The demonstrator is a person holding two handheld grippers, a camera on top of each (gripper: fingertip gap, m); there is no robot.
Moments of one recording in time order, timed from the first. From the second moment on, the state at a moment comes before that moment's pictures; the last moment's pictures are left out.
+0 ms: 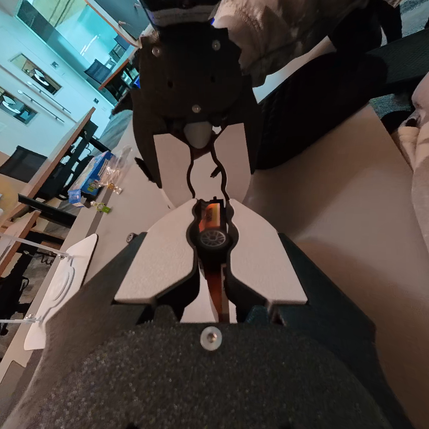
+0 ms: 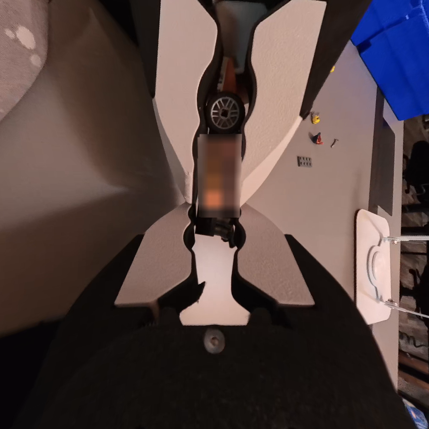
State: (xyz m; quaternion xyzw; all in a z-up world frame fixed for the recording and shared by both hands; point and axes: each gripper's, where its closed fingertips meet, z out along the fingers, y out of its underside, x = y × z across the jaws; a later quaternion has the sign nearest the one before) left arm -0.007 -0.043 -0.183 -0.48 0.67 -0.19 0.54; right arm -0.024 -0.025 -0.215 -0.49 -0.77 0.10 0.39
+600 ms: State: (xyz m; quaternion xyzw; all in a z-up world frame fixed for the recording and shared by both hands) left arm -0.013 -0.029 -0.179 -0.50 0.65 -0.18 0.54; right arm -0.005 -0.016 -0.194 -0.51 -0.74 0.14 0.41
